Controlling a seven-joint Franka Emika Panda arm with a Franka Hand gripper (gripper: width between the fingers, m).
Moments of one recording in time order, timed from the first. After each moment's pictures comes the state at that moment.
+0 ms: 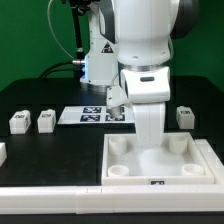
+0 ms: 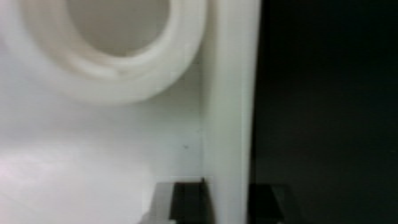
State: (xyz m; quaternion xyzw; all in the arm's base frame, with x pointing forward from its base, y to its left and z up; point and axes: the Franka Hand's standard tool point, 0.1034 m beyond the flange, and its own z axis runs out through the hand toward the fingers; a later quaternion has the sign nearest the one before) arm 0.488 0.060 0.010 -0.71 -0.70 0.02 0.05
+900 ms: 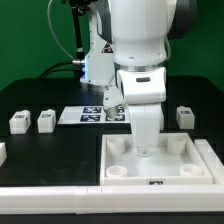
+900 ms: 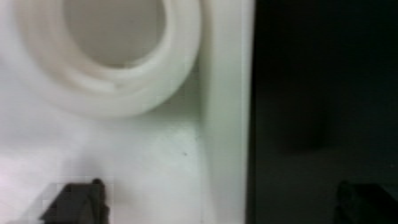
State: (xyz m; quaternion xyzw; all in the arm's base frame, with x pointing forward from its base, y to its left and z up) arm 0.488 0.054 0.013 -0.71 -0.70 0.02 0.05
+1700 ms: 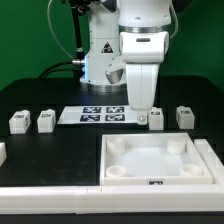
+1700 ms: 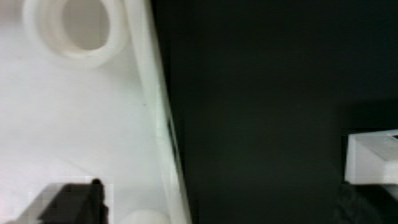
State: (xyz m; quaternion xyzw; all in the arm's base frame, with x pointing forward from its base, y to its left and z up) arm 0.470 0.058 0.058 -0.76 -0.65 0.02 0.02
